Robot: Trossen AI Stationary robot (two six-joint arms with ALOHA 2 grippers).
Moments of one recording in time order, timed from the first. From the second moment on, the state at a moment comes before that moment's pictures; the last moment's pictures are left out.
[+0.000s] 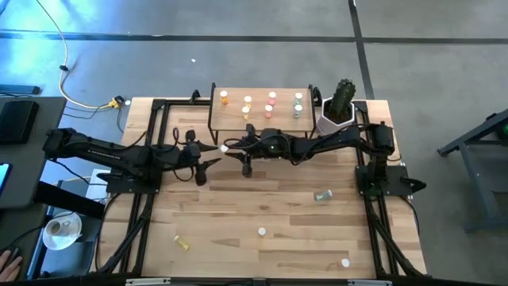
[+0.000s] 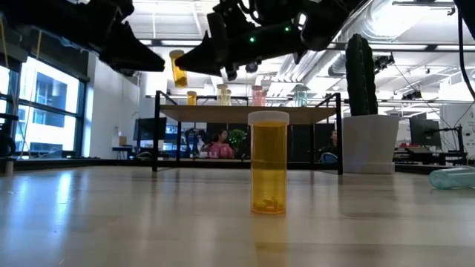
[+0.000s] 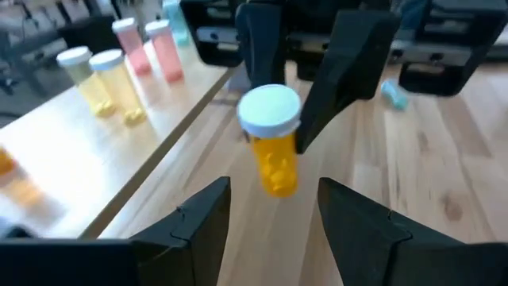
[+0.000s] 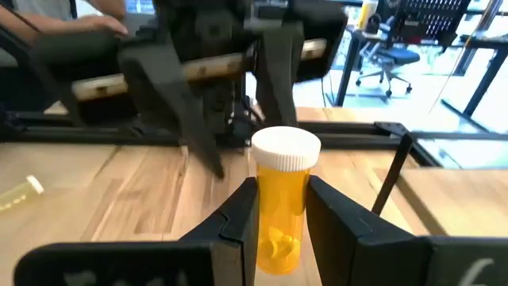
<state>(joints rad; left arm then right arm) 0.02 0.82 0.40 0.06 -0.44 -0.02 -0.09 1.90 1.20 0.51 -0.03 -0.09</state>
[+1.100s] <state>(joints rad) 0.02 0.94 0.57 -0.04 -0.33 0.04 -0.09 1.90 1.20 0.47 -0.14 -0.15</state>
